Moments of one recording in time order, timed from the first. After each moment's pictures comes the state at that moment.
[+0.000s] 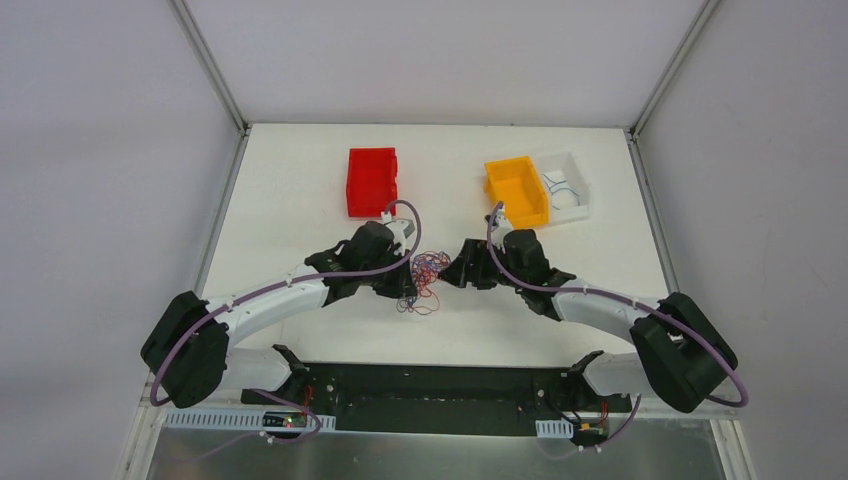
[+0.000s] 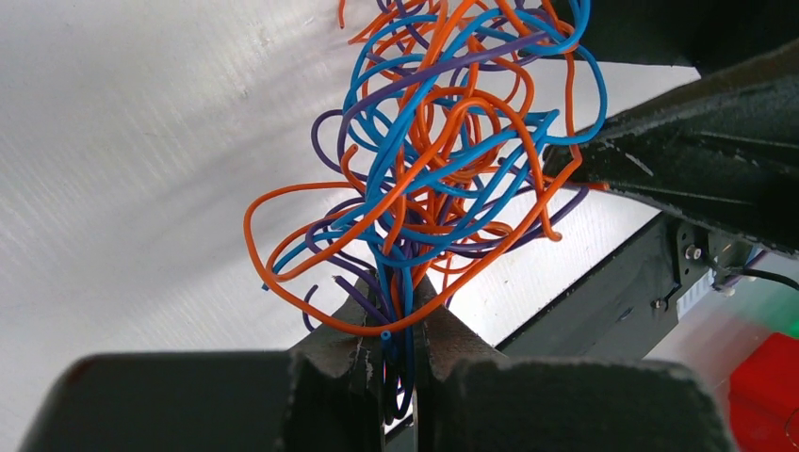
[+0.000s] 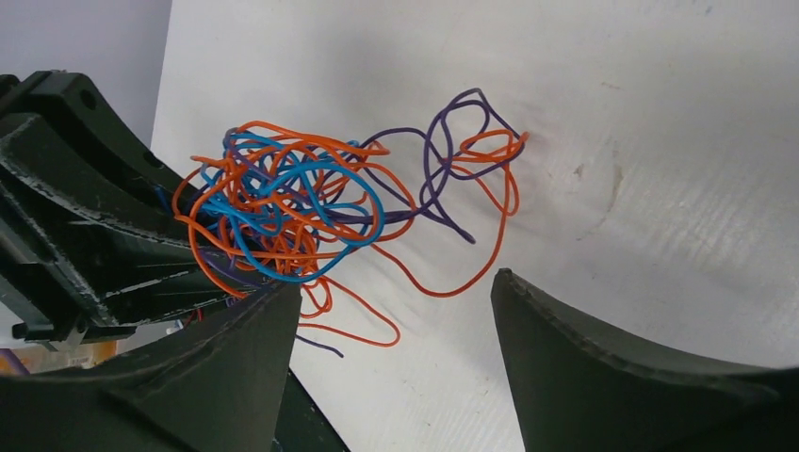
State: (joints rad) left arm -0.75 1.26 0.71 -0.25 0.18 -0.54; right arm 0.66 1.32 0.49 0.31 -0.31 0.71
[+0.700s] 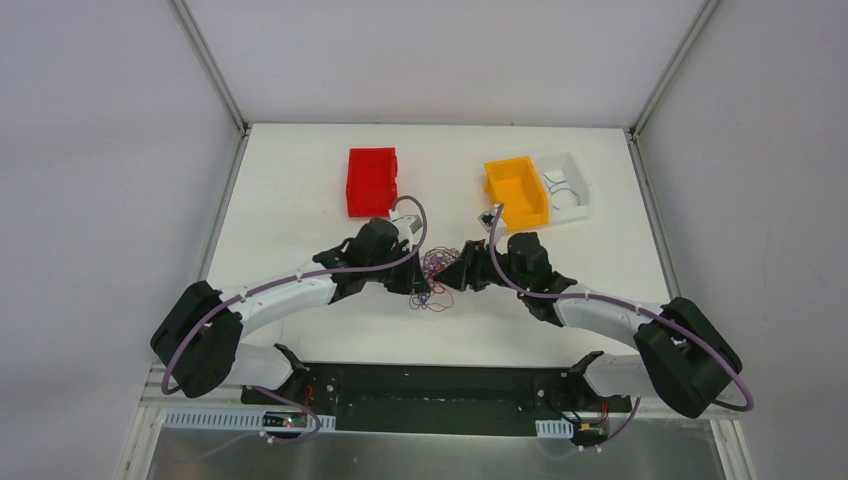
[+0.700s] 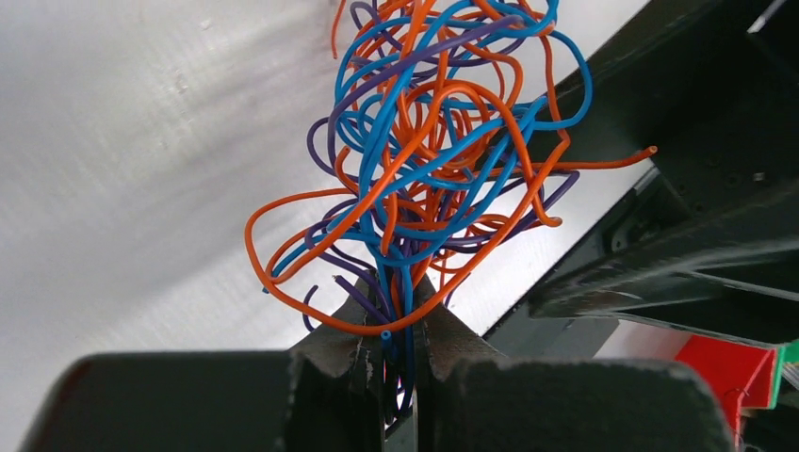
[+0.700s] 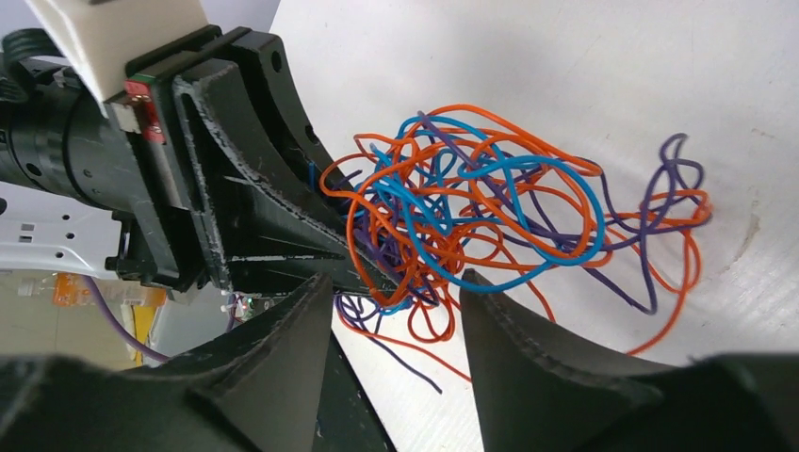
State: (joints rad) left arm -0.75 1.32 0.71 -0.11 0.26 -0.61; right arm 0.69 1.28 0.46 0.48 -0.44 0.73
